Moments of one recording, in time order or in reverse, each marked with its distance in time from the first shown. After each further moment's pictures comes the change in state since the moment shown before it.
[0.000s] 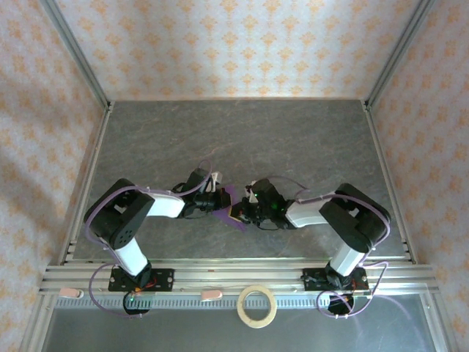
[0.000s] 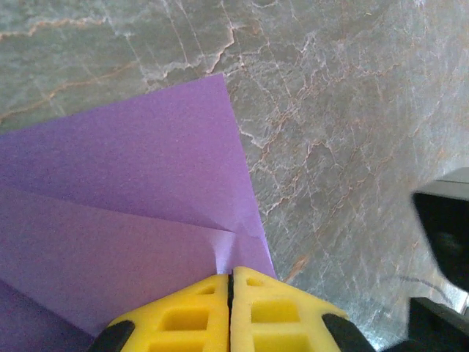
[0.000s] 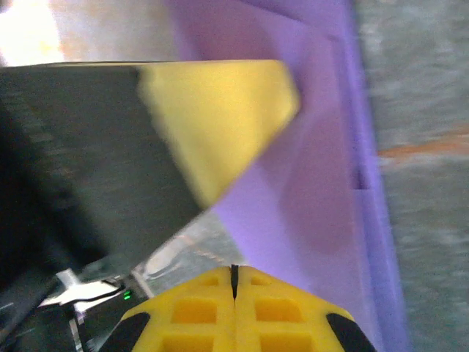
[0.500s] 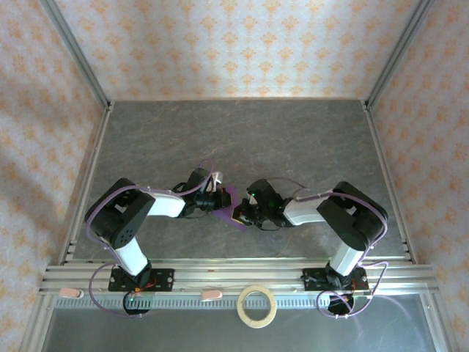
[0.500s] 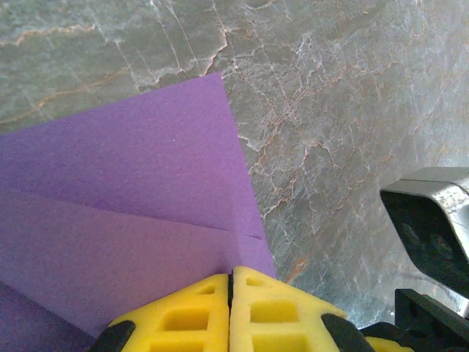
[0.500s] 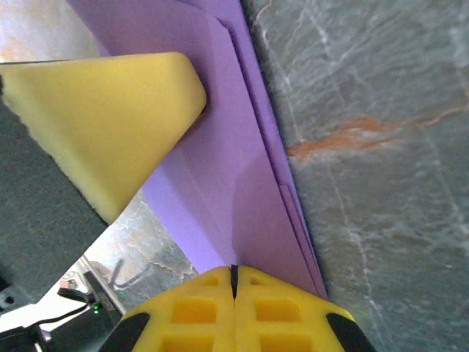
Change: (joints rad) left arm 0.000 0.004 0.004 0.000 0.000 0.018; right arm -0.002 0.008 0.049 -0.135 0.023 -0.014
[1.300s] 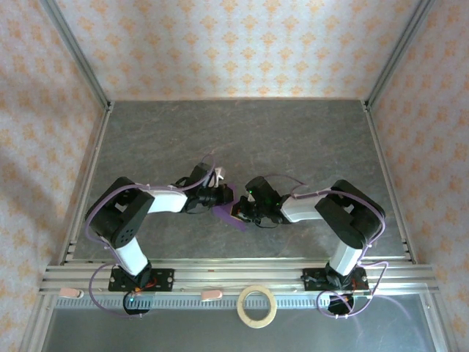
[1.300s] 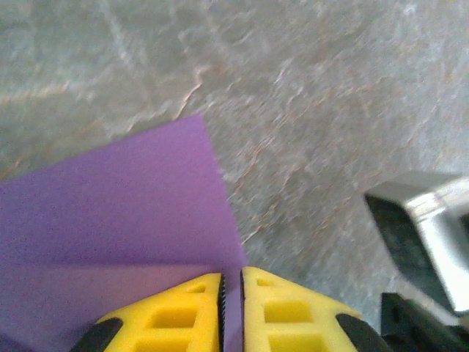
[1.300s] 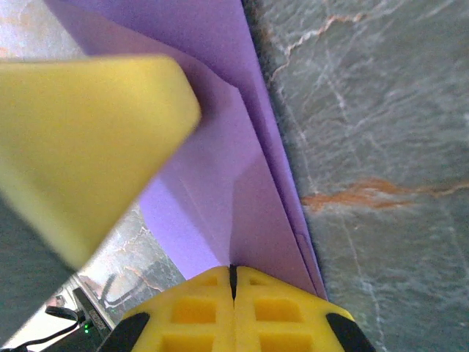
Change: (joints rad) left arm 0.000 -0.003 0.094 -0.109 -0.001 0.030; right arm 0.000 0.026 0.032 -0.027 0.038 -0.022
